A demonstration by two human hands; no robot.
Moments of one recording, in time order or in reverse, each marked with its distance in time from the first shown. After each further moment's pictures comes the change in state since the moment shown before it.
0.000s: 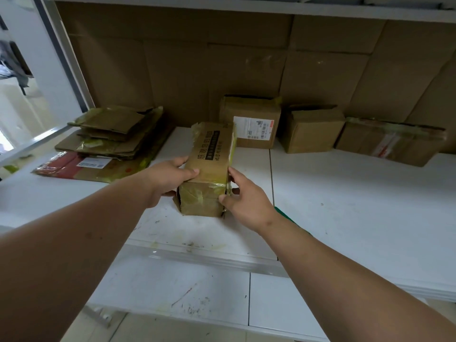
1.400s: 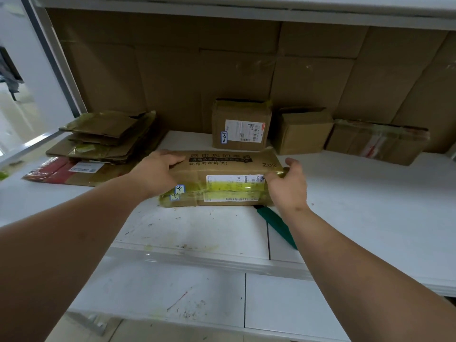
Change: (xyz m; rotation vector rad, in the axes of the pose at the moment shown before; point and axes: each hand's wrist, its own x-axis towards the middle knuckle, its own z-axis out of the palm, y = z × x) left_hand 0.002 0.002 -0.012 0.665 0.156 0.394; right_hand 0.006 0.030 -0.061 0.087 0.589 0.328
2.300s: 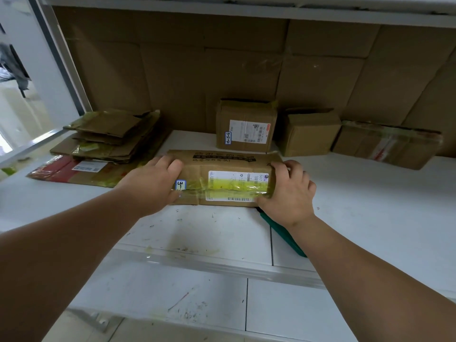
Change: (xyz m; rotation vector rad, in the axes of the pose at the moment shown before) left_hand -0.008 -0.018 0.012 0.556 0.102 0.221; right_hand 0.013 0.032 0.005 -0.641 0.020 -0.522
